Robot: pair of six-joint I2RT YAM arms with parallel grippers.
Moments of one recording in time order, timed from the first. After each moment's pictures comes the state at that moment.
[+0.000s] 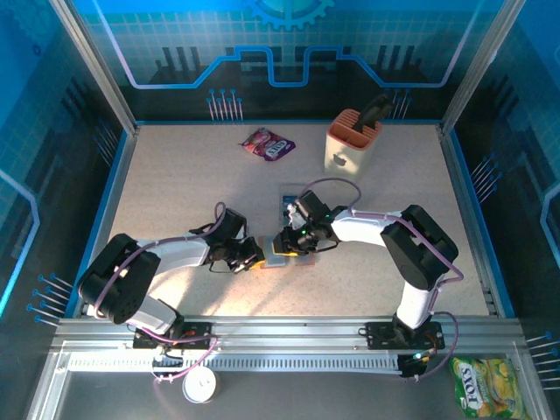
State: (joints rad) left arm -0.51 1.49 0.57 -0.16 0.45 -1.05; right arm 0.70 1.80 0.98 -0.26 -0.55 0.67
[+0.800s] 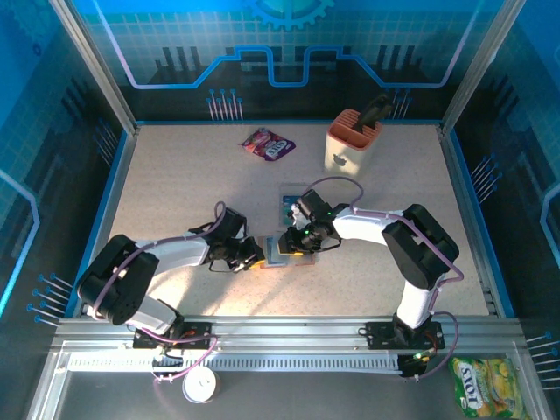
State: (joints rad) left arm -0.51 1.47 0.59 -0.20 0.44 -1.04; right arm 0.68 1.80 0.99 -0.34 -0.50 0.62
